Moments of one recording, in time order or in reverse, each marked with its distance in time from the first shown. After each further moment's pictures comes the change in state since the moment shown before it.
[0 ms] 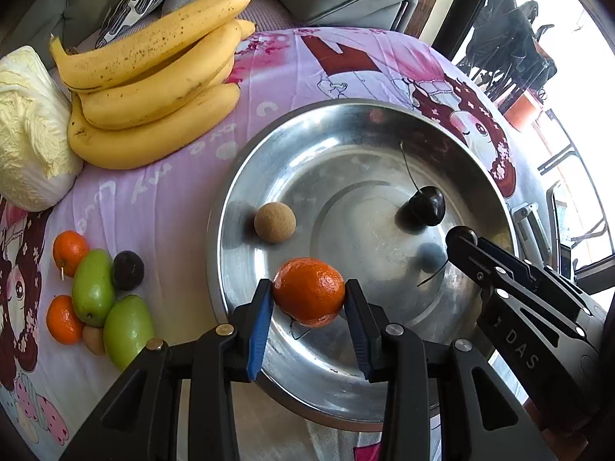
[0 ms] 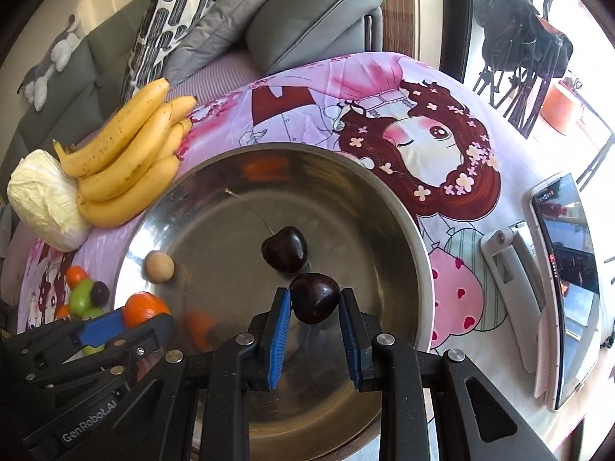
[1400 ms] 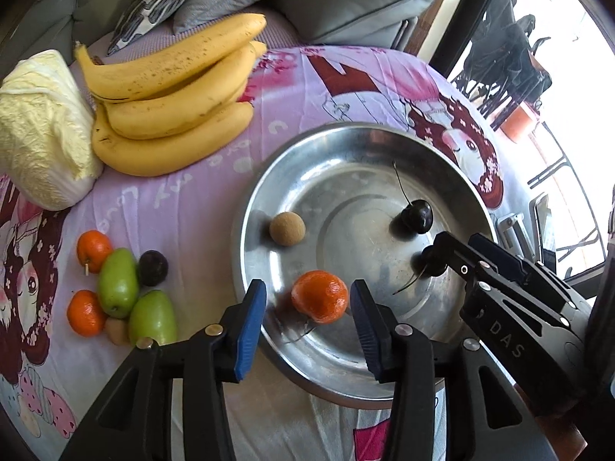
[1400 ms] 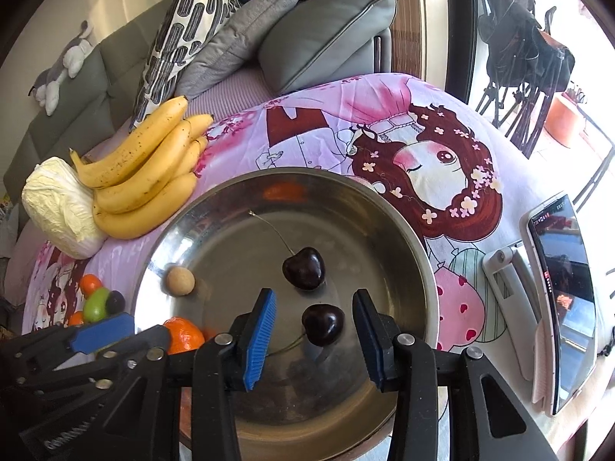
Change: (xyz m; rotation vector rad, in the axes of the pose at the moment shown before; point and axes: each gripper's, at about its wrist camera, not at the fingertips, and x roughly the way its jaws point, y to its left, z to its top) left arm -0.027 0.007 0.000 -0.024 -0.043 -0.010; right arm -0.015 0.008 0.005 -0.012 -0.062 0.019
